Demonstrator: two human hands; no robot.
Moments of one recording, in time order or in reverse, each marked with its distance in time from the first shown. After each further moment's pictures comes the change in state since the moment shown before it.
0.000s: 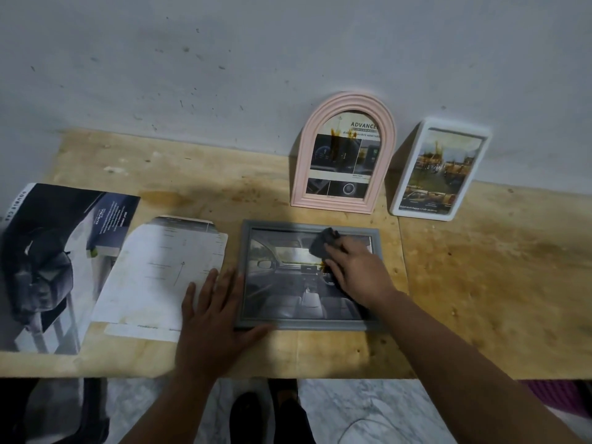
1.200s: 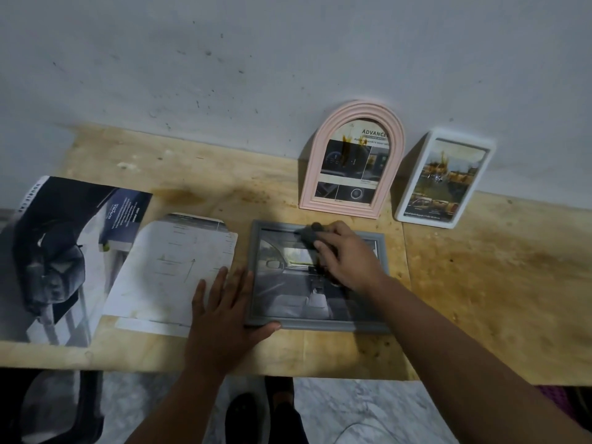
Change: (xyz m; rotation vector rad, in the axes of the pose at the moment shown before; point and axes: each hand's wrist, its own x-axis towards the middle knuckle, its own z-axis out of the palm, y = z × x) left_hand -0.001 -0.001 0.001 -0.020 0.012 0.000; right_hand 0.039 -0.035 -0.022 0.274 -0.059 0.027
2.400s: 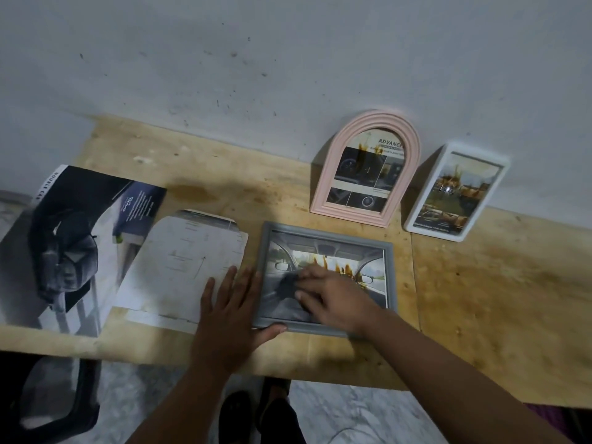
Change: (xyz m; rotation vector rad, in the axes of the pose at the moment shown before) left_hand -0.001 0.000 0.003 0.019 0.109 0.031; right_hand -0.031 -0.046 0.018 -0.008 -0.287 -0.214
